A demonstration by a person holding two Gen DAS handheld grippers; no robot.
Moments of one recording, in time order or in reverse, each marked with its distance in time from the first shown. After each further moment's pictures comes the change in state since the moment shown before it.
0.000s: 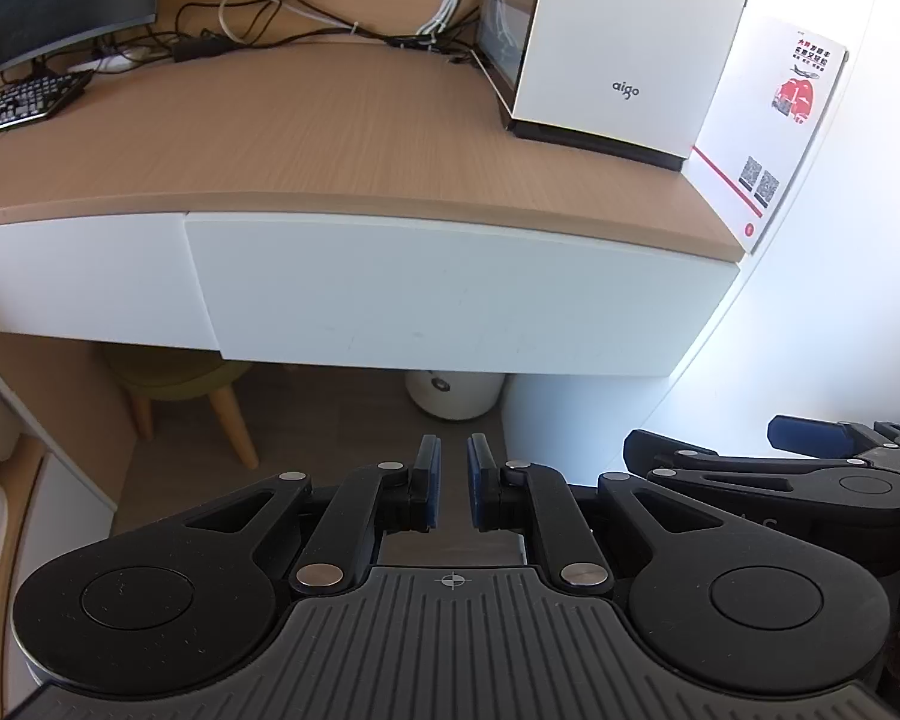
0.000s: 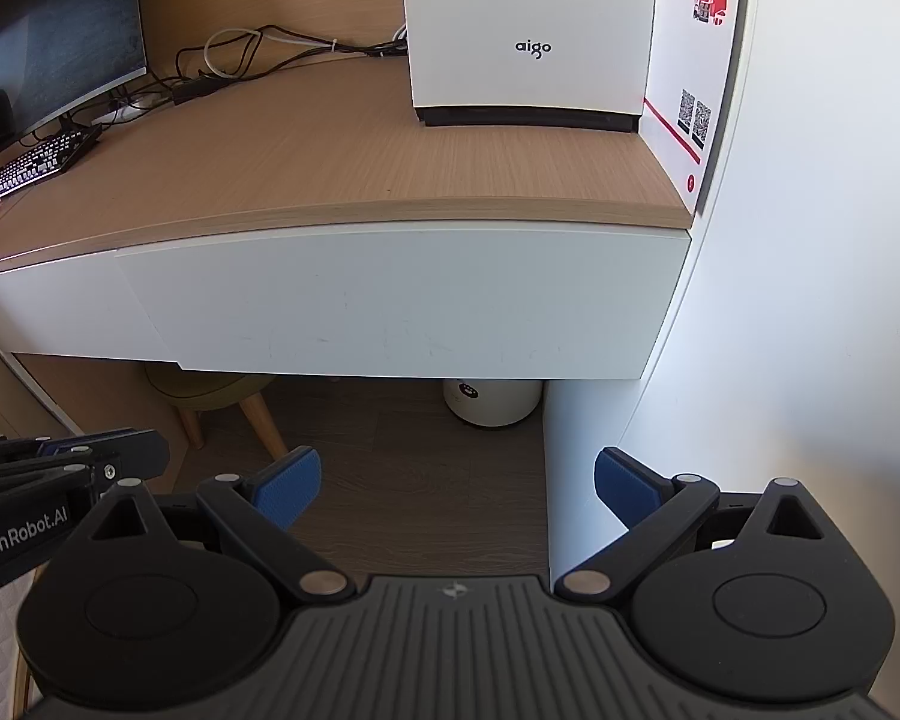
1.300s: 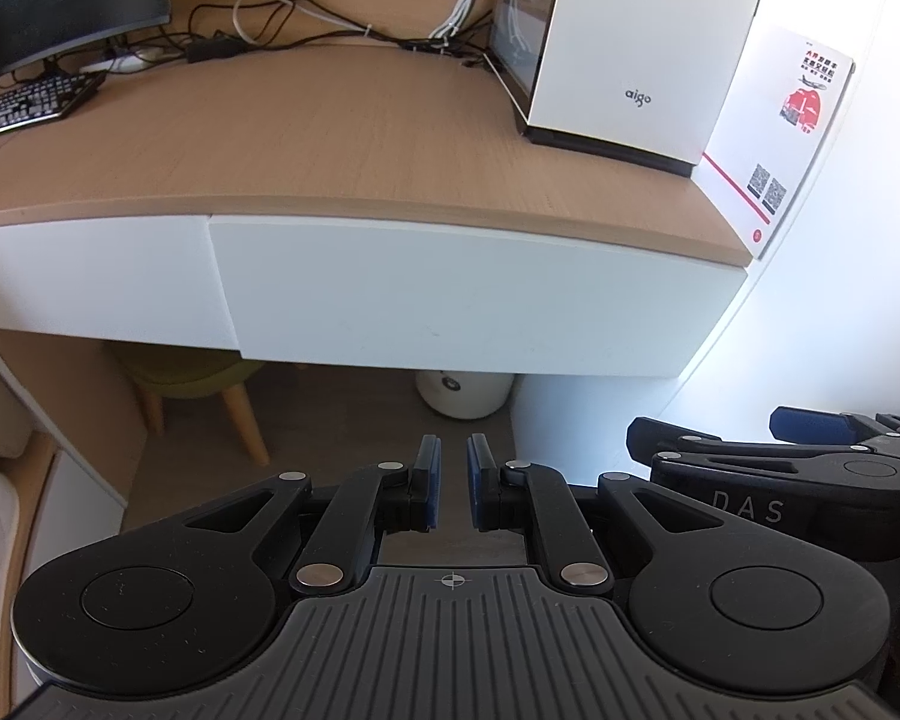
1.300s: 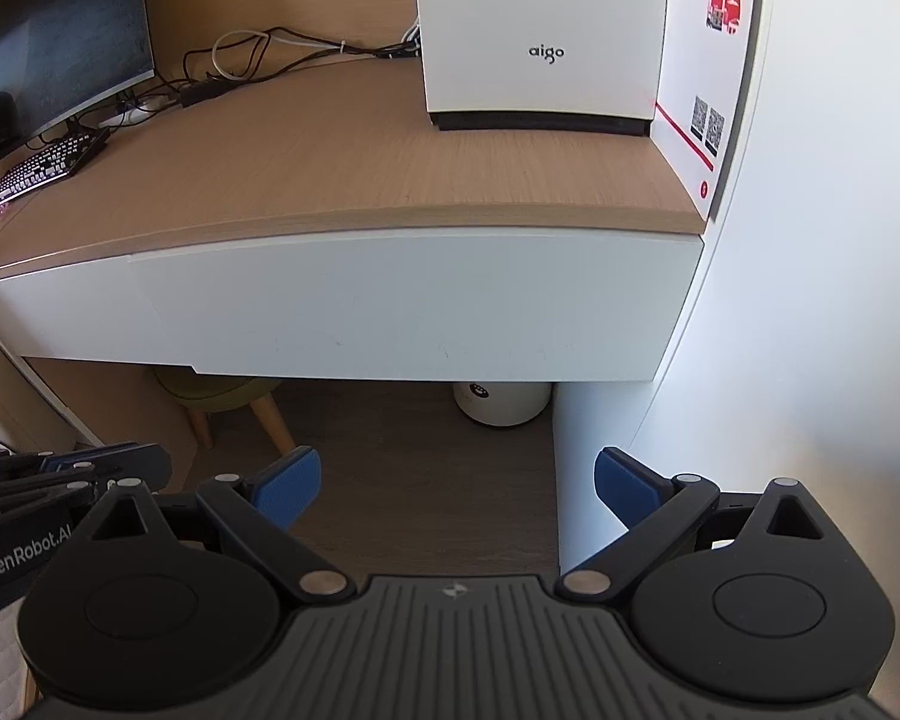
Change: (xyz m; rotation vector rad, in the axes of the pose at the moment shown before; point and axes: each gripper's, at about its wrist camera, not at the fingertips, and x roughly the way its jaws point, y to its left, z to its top) left arm -0.012 0.016 0.000 0.013 0.001 -0.002; right arm -0.010 0.009 0.004 0.010 -0.005 0.007
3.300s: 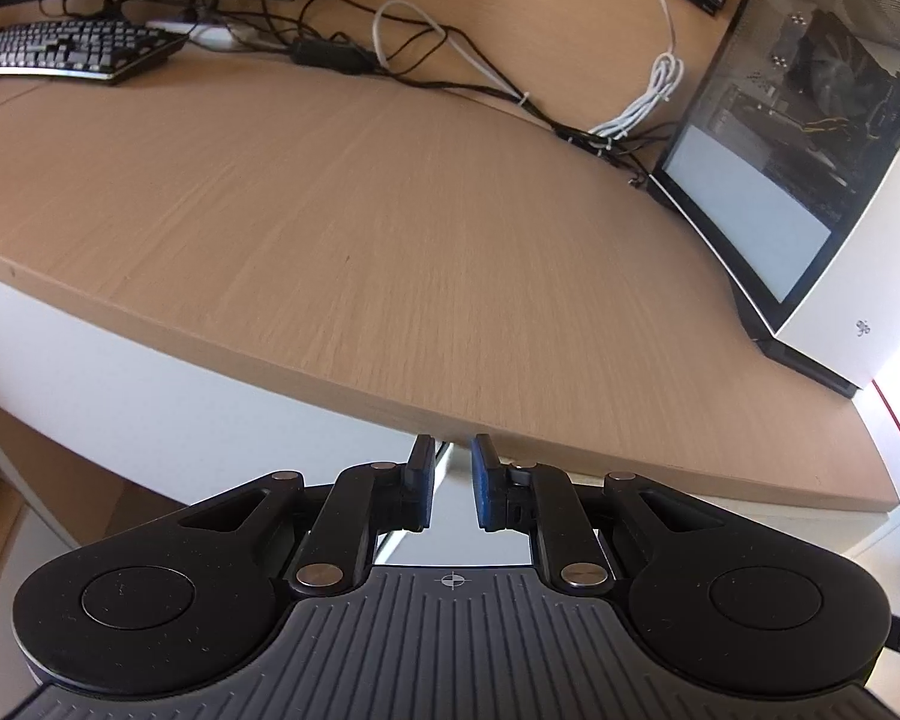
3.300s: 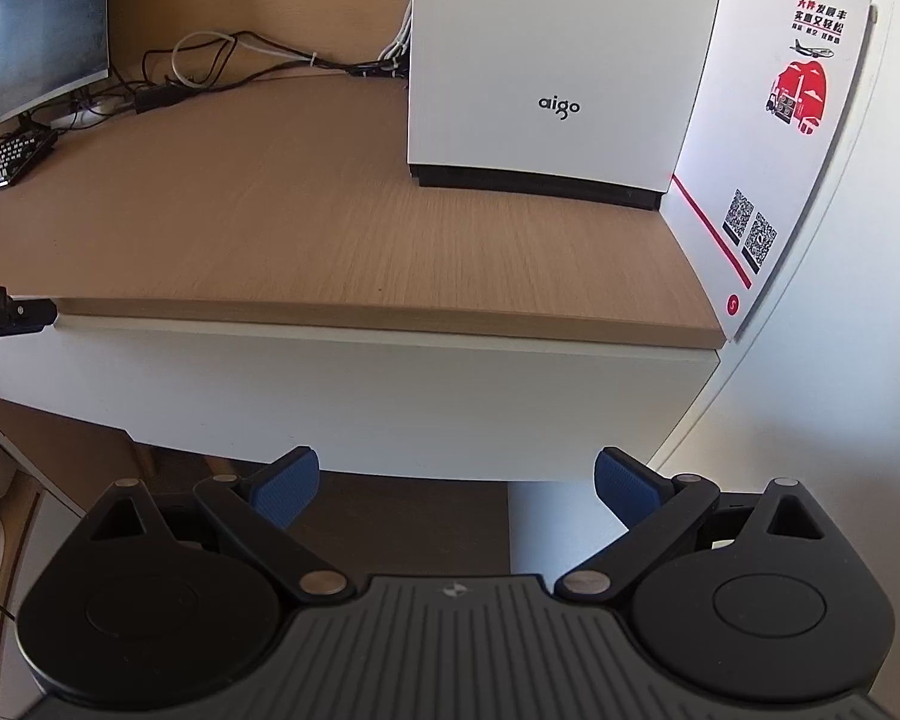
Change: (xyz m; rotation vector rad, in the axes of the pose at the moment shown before) left arm 0.119 0.199 0.120 -0.213 -0.097 -0.076; right arm 0.050 0.023 0.067 -0.046 -0.004 -0.123
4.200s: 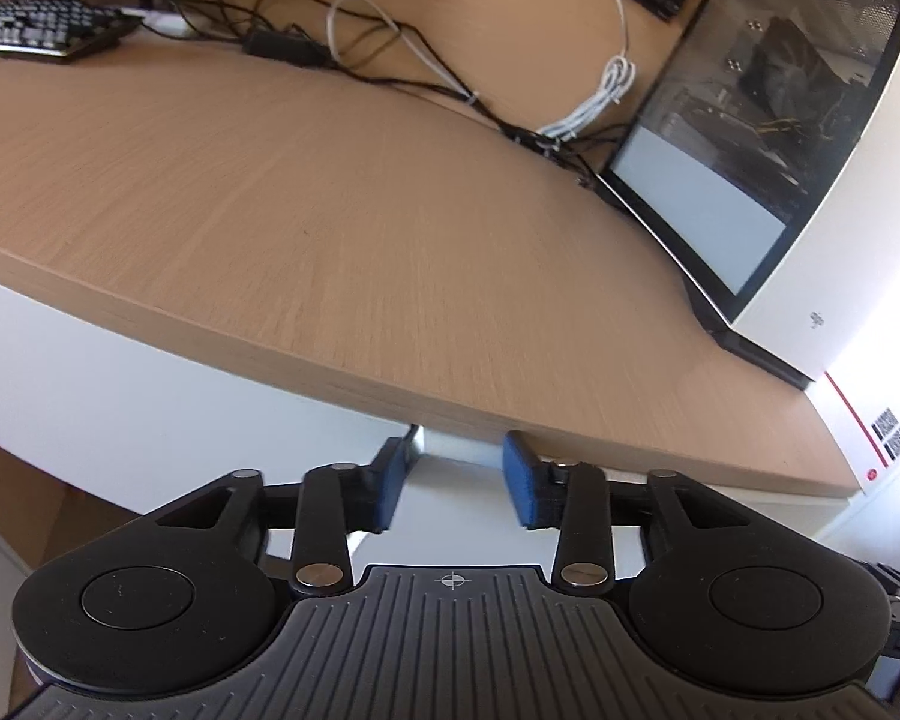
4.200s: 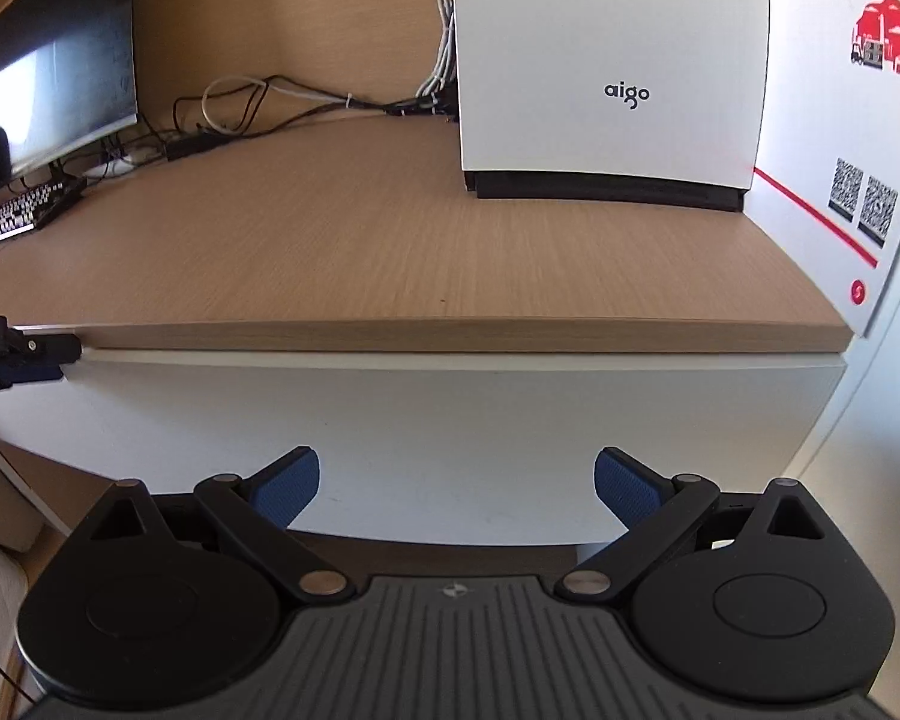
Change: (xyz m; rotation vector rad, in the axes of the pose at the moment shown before) left arm 0.013 0.018 -0.010 0.006 -0.017 -0.161; right arm 0.062 0.015 -0.015 0.058 -0.160 0.123
